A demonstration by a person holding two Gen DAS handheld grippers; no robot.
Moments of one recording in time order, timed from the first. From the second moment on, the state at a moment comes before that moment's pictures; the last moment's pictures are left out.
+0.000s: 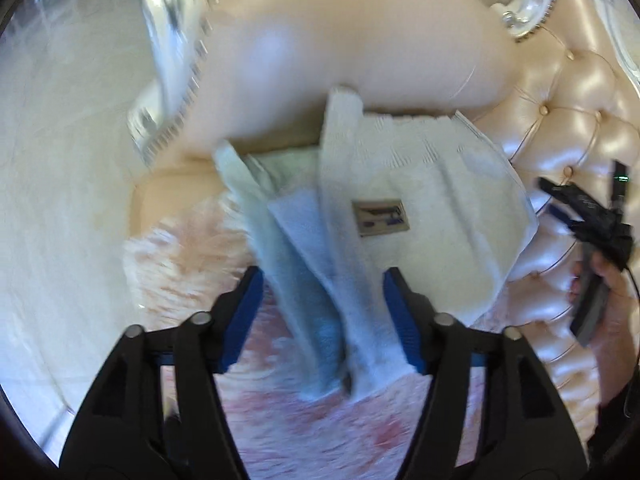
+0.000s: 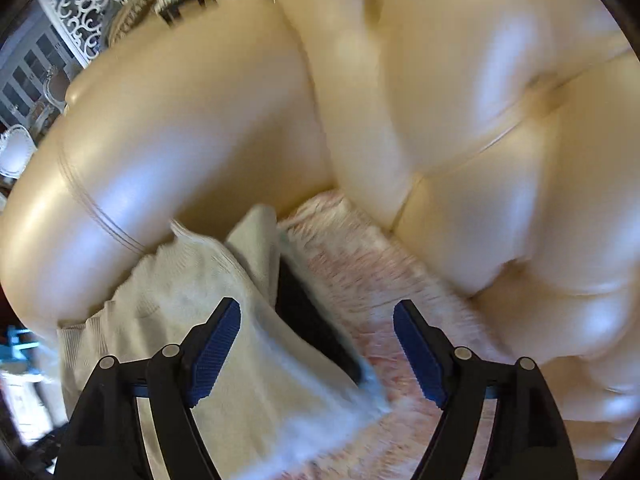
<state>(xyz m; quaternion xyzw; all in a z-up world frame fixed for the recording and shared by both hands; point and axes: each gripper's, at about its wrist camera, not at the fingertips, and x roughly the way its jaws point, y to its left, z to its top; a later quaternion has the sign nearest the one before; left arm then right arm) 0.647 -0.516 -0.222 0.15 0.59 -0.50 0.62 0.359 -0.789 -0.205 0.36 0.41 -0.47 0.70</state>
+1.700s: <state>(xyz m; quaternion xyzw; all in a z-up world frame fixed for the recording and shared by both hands) 0.614 -0.255 -0.037 0.24 0.20 -0.72 0.62 0.437 -0.295 -0.045 0.17 0.23 -0.66 0.69</state>
